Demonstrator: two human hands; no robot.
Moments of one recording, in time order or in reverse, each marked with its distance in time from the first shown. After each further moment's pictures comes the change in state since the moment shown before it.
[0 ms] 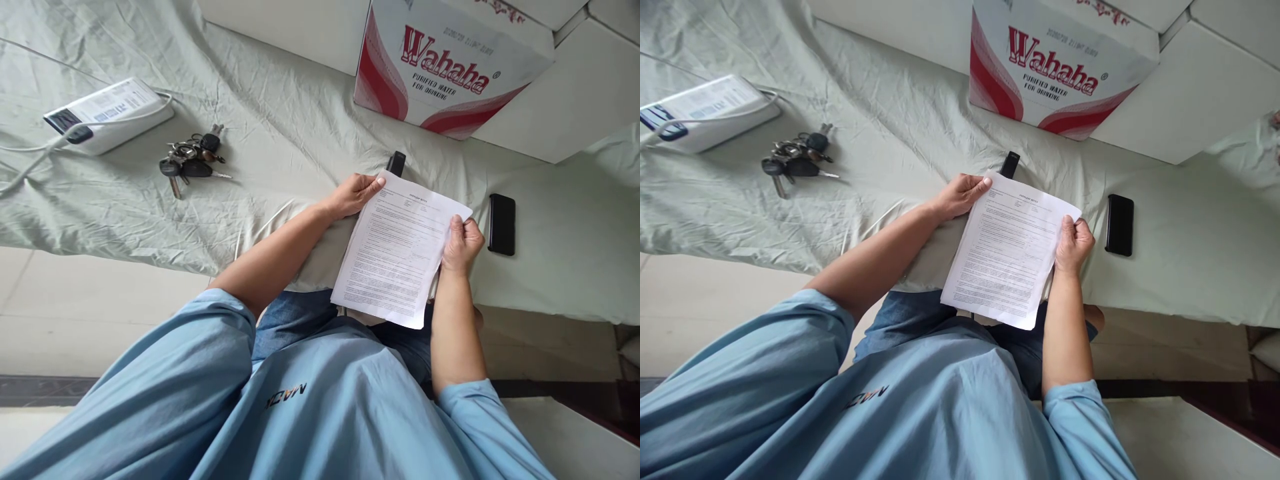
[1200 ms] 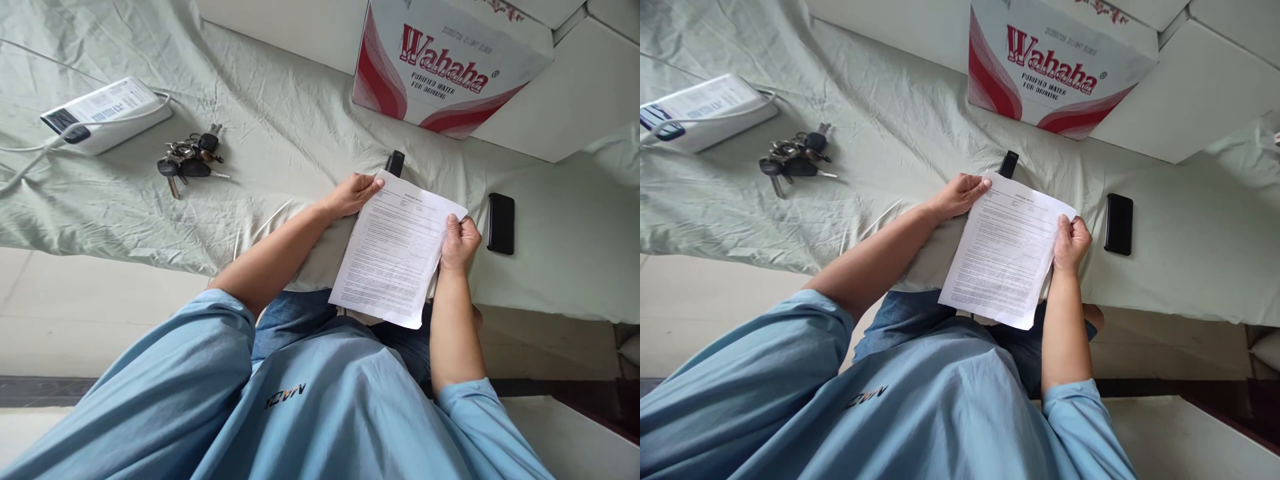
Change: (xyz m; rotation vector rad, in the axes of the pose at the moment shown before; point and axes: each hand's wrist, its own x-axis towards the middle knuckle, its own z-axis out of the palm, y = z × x) left_hand 0.002 -0.009 -0.002 0.045 0.015 -0.003; right_hand 0.003 0.008 0.003 -0.011 -0.035 0.002
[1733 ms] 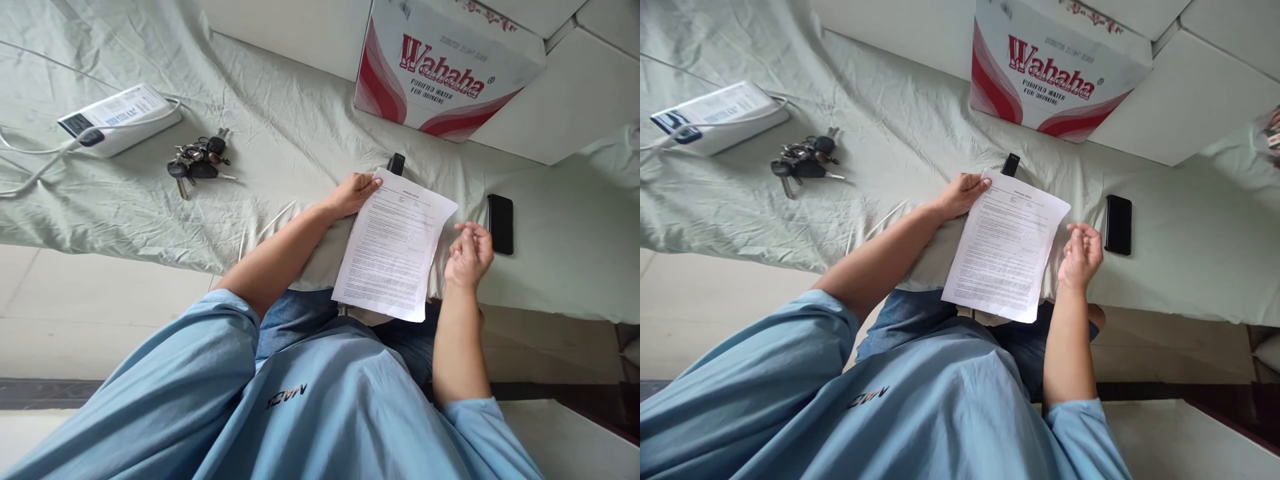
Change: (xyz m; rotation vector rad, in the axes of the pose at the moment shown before) left_hand 0.003 -0.003 -0.001 0.042 0.068 -0.050; right_hand -0.026 -0.034 -0.026 0.332 0.031 0.126
